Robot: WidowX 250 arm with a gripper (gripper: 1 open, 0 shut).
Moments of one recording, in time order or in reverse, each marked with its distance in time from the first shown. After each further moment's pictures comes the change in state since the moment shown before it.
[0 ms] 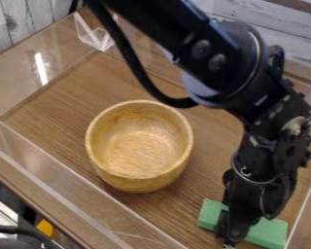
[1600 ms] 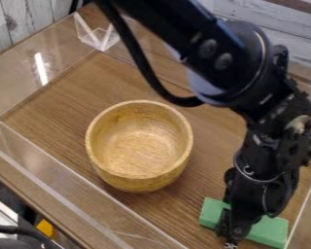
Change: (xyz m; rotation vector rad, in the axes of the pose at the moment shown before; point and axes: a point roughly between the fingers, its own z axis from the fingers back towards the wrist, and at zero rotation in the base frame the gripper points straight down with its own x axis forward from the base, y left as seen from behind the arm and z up) arm 0.000 0.003 -0.001 -0.002 0.011 0.013
